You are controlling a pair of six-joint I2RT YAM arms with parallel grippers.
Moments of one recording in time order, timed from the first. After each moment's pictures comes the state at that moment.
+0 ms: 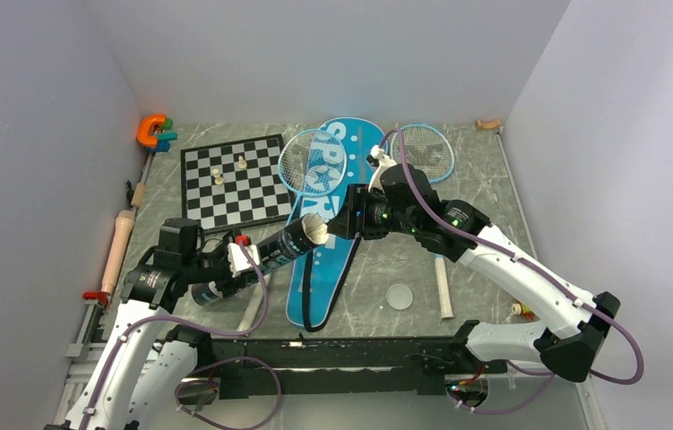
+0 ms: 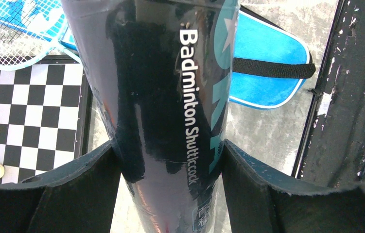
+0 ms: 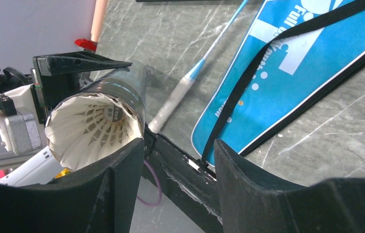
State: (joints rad) left arm -0.20 0.67 0.71 -0.83 0.72 0.91; right arm 0.85 1.20 1.28 -0.66 -0.08 0.71
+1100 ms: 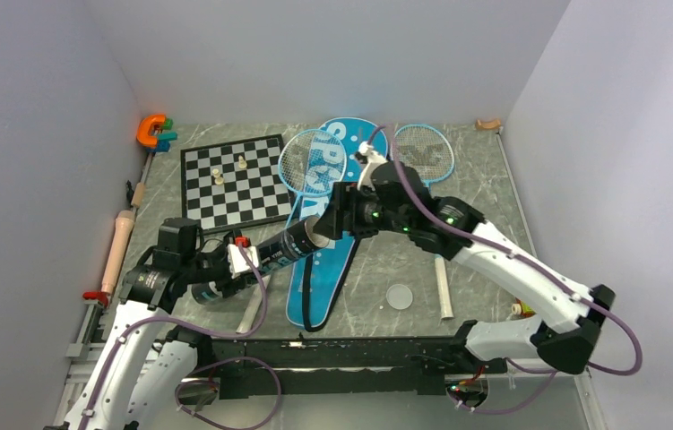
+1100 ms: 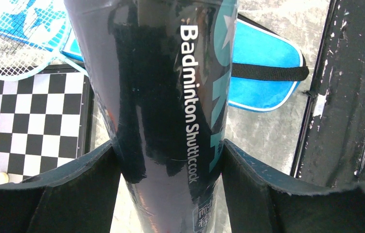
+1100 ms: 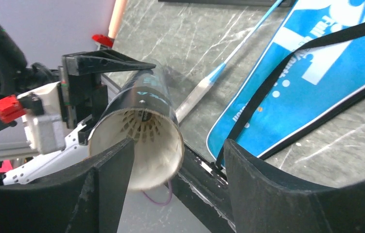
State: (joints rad) left arm -0.20 0.66 0.72 -0.84 0.74 0.92; right arm 0.91 1.27 1.35 -0.63 -0.08 0.71
